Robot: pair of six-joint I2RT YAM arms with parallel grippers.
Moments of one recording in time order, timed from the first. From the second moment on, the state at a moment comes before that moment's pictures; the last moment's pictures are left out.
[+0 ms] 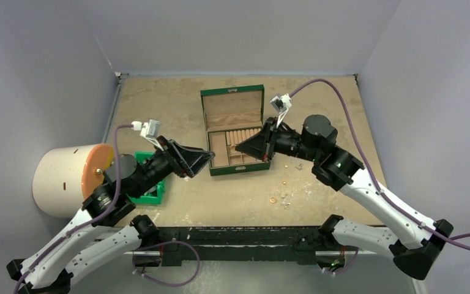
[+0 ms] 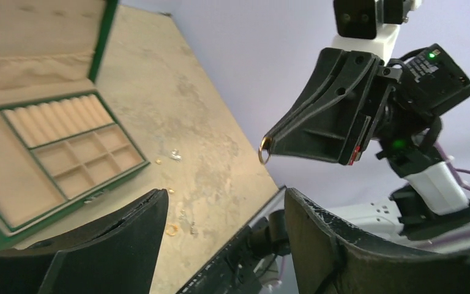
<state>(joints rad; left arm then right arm) -0.82 0.58 0.81 -0.20 0.03 -0.78 0.77 0.99 1.02 -0.11 -0.47 0.68</state>
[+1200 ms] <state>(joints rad) -0.82 0.39 0.86 -0.72 -0.58 -0.53 0.82 1.75 1.44 -0.65 0.61 0.43</state>
